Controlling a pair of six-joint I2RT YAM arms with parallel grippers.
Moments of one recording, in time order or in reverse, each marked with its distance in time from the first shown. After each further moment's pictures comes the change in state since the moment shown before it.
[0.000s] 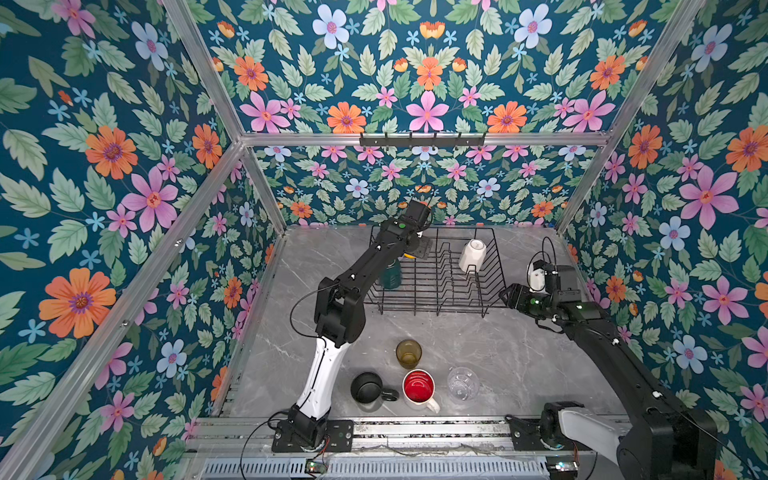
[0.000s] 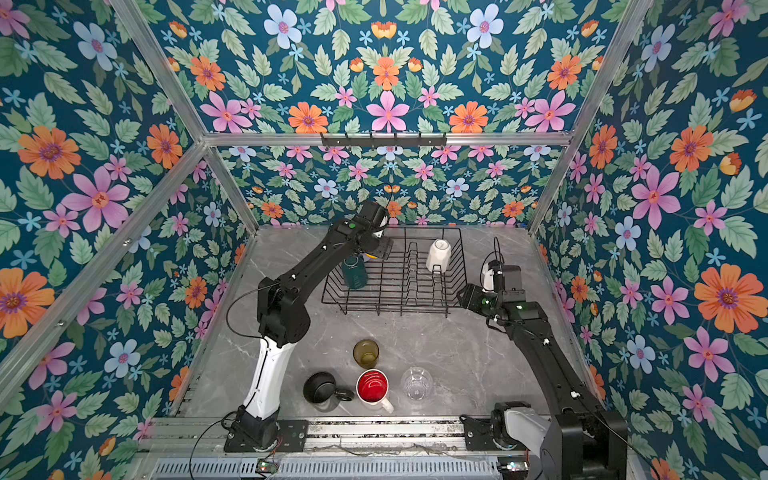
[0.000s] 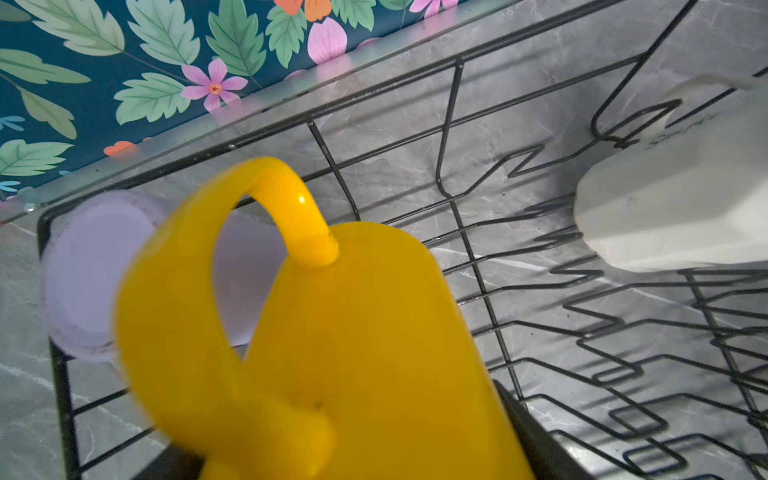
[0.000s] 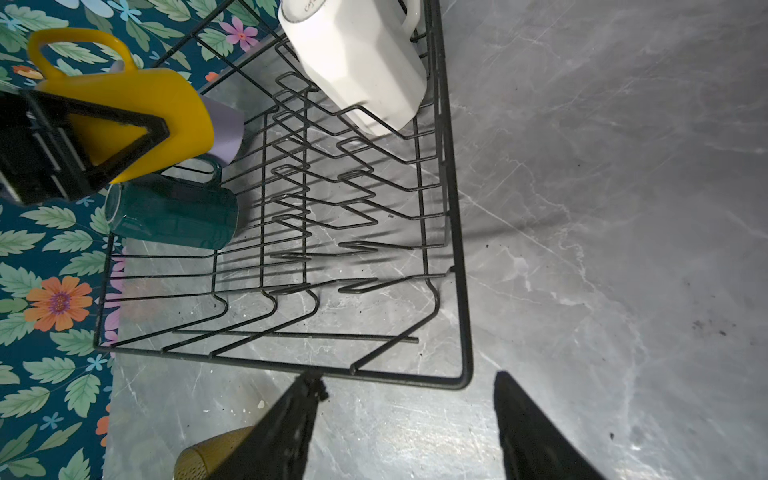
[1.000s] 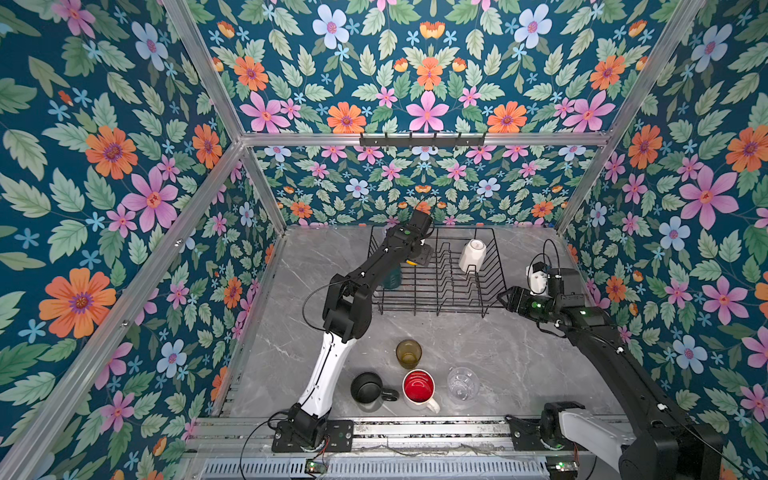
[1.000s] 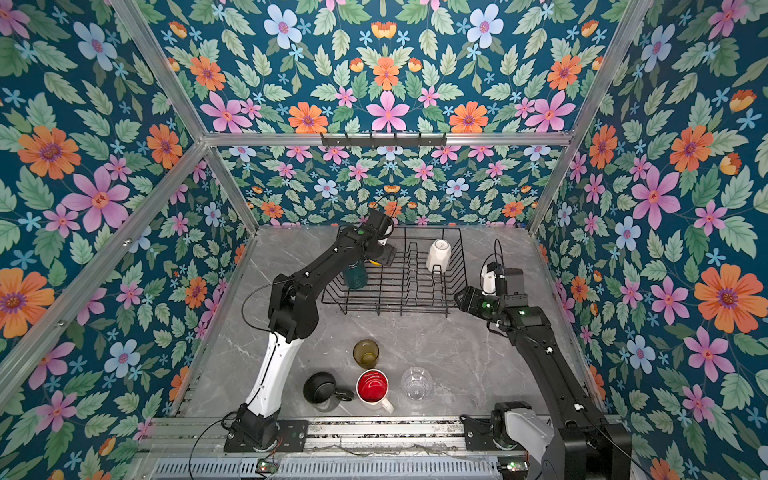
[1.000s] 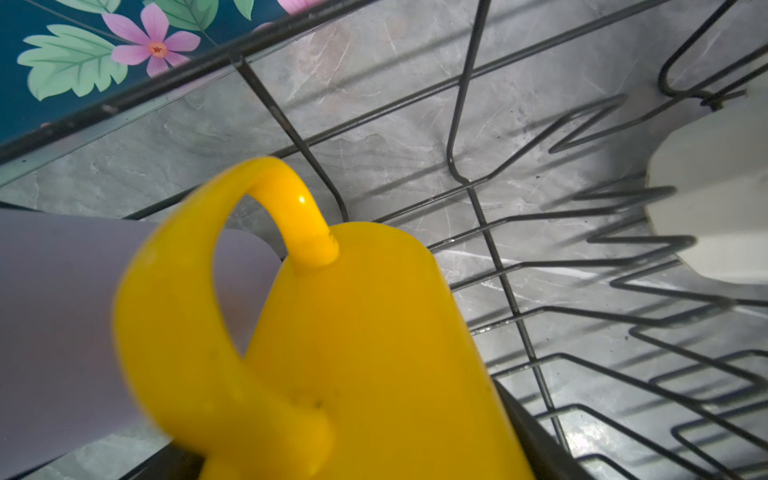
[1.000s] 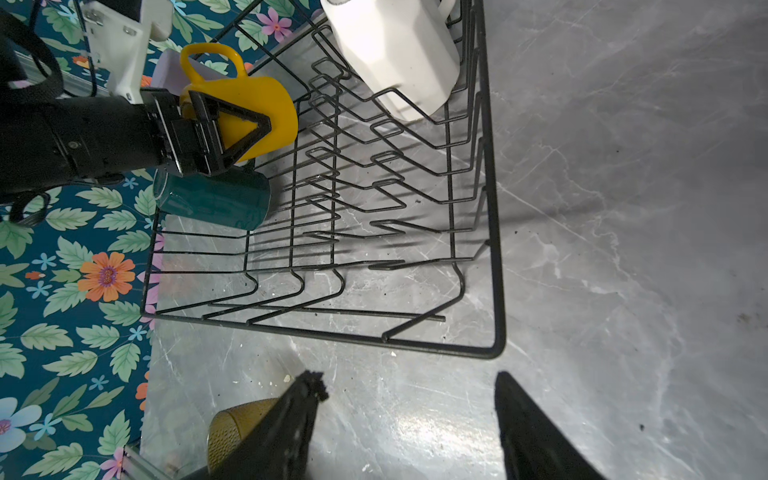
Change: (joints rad) left arm 0.000 0.102 0.000 0.056 0.008 0.016; right arm 0.000 -0.047 -0.020 -0.007 -0.074 0.003
